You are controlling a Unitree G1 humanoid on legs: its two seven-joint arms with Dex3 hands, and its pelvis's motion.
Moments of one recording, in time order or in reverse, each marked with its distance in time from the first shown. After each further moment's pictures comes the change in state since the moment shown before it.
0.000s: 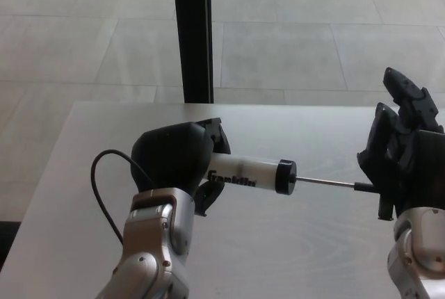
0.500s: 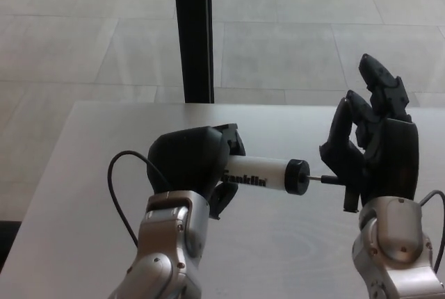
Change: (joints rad) left_arm -0.039 -0.027 -0.044 0.038 0.004 0.002 0.000; right_arm -0.059 0.075 0.066 0.016 -0.035 -0.004 -0.045
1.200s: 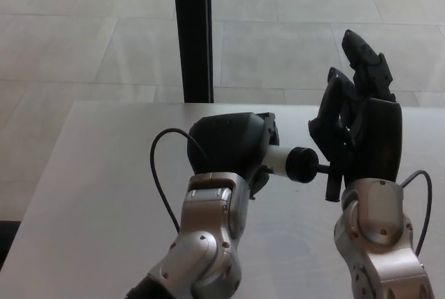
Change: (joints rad) left_arm -0.129 -0.087 -0.093 0.135 0.027 0.055 -0.016; right_arm -0.068 0.020 0.009 0.060 -0.016 -0.058 -0.027
